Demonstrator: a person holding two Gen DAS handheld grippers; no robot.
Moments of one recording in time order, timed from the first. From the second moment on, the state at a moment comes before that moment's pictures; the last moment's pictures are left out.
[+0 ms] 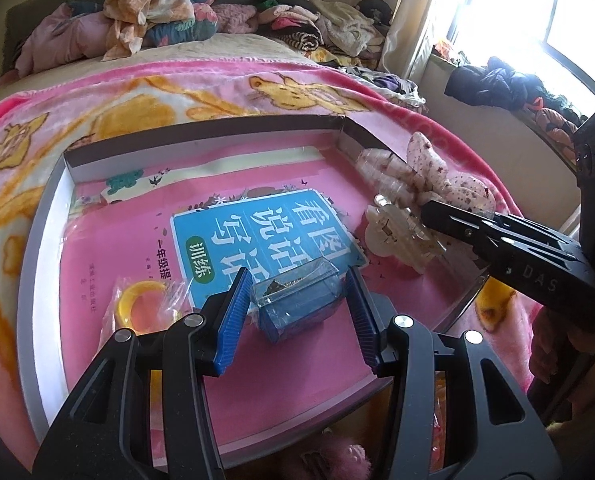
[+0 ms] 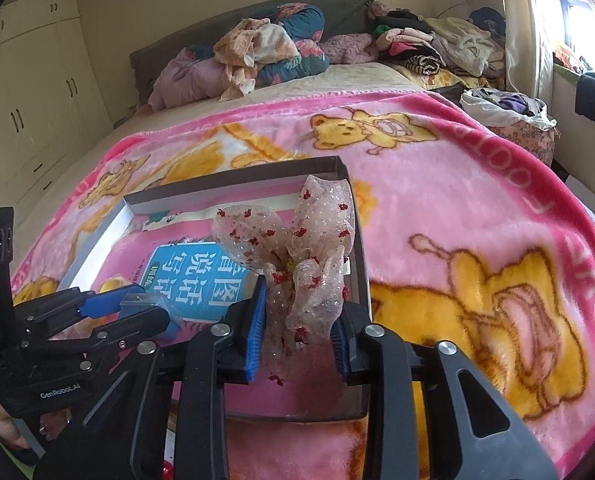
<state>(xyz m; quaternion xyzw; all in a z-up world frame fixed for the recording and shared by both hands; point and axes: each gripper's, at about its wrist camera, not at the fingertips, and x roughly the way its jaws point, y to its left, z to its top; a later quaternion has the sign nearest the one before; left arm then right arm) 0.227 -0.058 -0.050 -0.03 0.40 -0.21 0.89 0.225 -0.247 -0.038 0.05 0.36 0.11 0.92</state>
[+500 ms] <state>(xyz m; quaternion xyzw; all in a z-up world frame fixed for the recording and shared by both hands) 0.220 -0.050 -0.044 -0.03 0.39 -0.20 0.90 0.198 -0.260 -0.019 0.07 0.33 0.10 0.94</state>
